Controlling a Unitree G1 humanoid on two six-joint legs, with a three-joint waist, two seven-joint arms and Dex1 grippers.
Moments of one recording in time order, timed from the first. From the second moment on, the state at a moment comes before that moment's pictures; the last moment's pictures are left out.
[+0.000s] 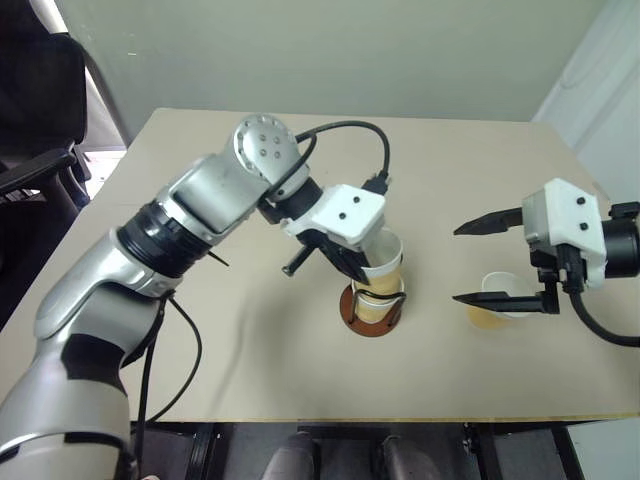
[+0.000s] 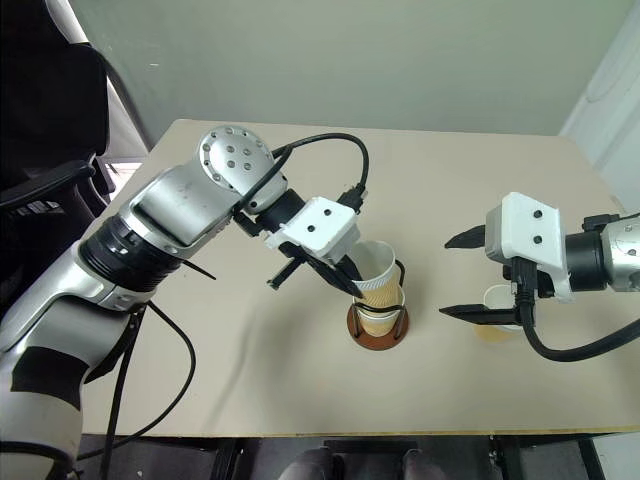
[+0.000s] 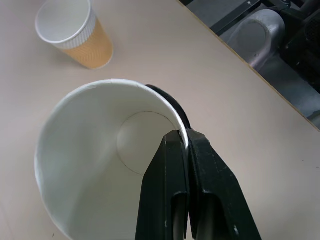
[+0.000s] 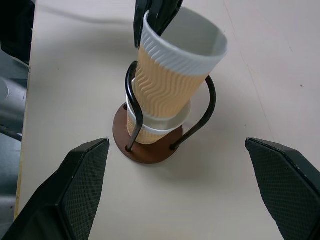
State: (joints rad) left arm -1.32 0.72 -0.71 0.09 -0.36 0.24 -1.57; right arm -0.52 -1.23 -0.15 -0.57 0.63 0.75 1.18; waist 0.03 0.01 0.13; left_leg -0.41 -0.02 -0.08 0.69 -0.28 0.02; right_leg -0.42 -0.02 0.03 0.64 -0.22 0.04
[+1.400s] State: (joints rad) left arm -1.12 0.81 -0.16 -0.11 -0.58 0.75 -1.43; right arm -0.22 -1.35 -0.02 -0.32 0.20 0.38 1.26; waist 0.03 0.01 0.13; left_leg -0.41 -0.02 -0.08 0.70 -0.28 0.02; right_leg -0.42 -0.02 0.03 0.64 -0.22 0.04
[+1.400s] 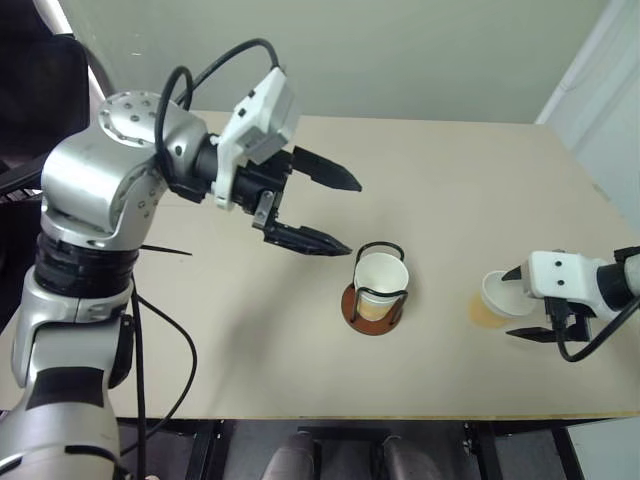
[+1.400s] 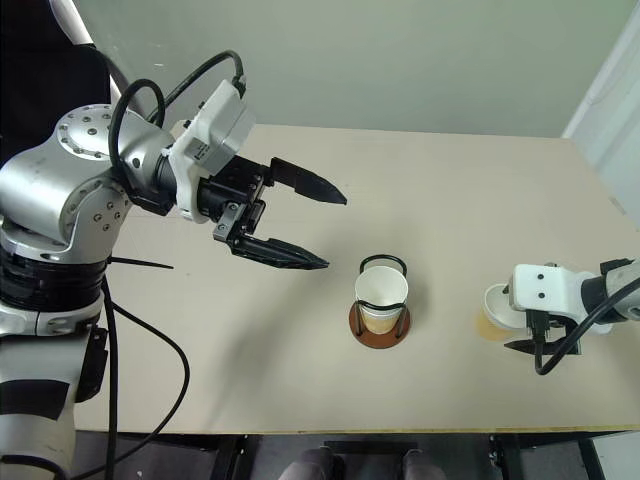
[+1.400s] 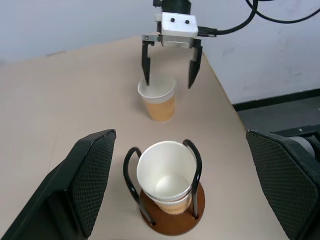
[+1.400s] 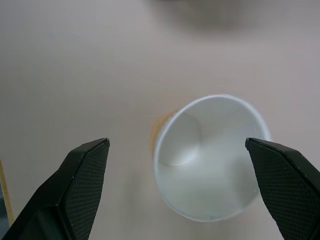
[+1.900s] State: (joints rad) left arm -1.02 0.89 -0.14 -0.17 -0.59 0.74 -1.39; right arm -0.29 -1.29 0.11 -0.28 0.10 0.33 1.29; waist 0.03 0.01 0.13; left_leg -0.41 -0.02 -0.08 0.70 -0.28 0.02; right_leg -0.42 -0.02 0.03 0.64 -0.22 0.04
